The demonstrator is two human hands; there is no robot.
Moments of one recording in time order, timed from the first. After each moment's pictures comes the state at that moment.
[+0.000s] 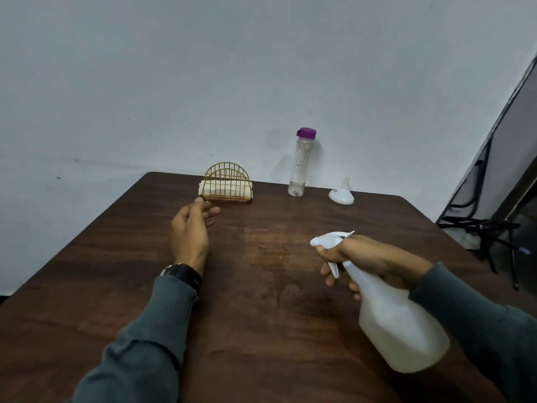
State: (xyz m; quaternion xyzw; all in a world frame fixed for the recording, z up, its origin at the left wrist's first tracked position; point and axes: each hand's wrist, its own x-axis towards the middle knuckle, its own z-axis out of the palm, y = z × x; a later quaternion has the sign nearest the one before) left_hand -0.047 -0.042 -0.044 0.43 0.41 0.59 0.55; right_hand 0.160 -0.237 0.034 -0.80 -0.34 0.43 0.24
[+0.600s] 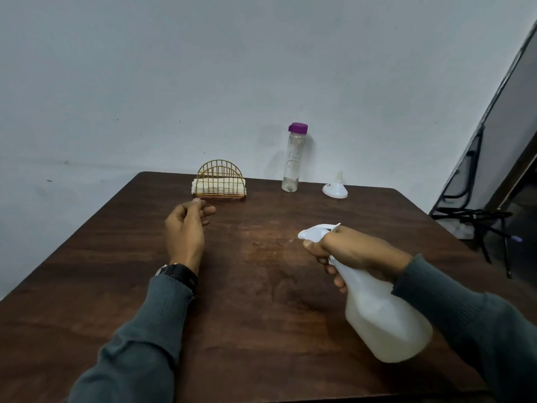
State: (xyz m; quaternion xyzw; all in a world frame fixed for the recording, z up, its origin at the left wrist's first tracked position) left_hand -0.046 -0.049 -0.042 0.45 0.41 0.59 0.54; right_hand 0.159 -0.231 0.026 -0.80 -0.35 0.41 0.25
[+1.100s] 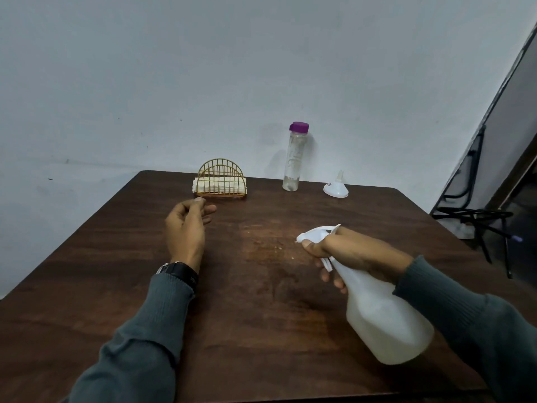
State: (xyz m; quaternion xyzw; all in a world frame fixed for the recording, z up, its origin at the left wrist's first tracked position) left_hand -0.045 -0.046 -0.044 0.44 0.41 0.59 0.54; right_hand 0.155 -0.232 0.029 -0.81 -0.38 0.39 0.24
